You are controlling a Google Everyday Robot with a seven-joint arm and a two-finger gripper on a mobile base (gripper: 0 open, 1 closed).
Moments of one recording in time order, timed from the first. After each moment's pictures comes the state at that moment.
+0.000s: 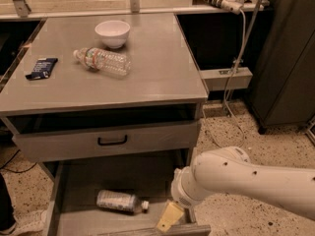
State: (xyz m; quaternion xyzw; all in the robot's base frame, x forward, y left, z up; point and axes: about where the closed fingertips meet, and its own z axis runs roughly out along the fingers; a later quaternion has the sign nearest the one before) arm 0.402 -0.039 0.583 -0.54 0.81 0.13 0.17
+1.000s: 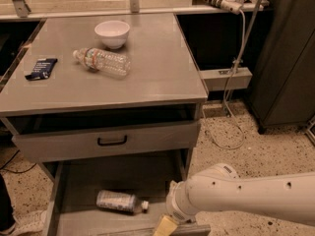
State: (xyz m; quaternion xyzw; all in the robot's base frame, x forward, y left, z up) arm 0.386 -0.027 0.529 -0.54 0.81 0.14 0.17
